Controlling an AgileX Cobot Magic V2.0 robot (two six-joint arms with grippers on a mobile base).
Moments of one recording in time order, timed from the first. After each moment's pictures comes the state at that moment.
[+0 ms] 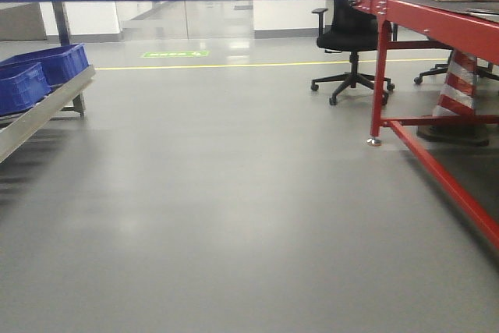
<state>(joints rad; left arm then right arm) -0.78 1.39 -1.73 0.67 1.31 -0.80 0.97 1.27 -1.55 -0.68 1.16 0.85</state>
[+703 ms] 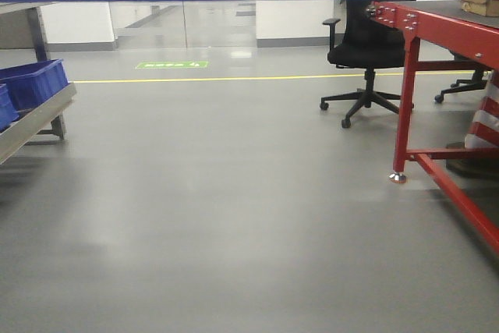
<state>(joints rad) -0.78 1.39 -1.73 0.67 1.31 -0.80 0.97 1.27 -1.55 -0.68 1.16 0.85</state>
